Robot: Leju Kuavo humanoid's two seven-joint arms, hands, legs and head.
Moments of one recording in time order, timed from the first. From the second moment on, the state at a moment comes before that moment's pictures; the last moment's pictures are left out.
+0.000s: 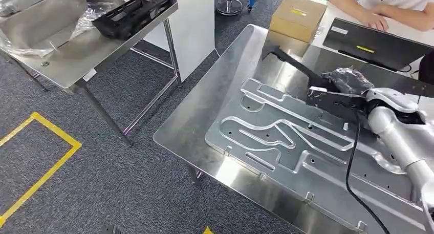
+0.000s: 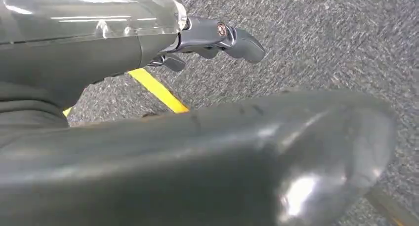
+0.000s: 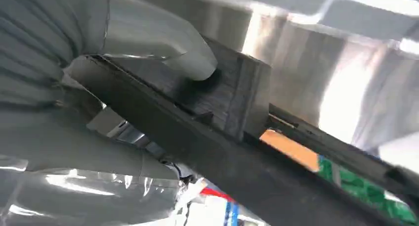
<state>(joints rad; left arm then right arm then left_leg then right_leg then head) -0.02 -0.03 0.27 -0.17 0.11 0.07 -0.46 -1.10 -0.36 0.83 -0.79 0.56 0.03 -0.24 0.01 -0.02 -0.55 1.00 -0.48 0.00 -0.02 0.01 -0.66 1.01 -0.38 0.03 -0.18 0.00</state>
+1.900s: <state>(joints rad) -0.02 -0.07 0.33 -0.17 0.13 0.07 -0.43 -0.69 -0.30 0.53 -1.18 0.88 0.05 0.03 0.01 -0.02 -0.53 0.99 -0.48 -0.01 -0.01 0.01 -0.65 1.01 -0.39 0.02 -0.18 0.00</state>
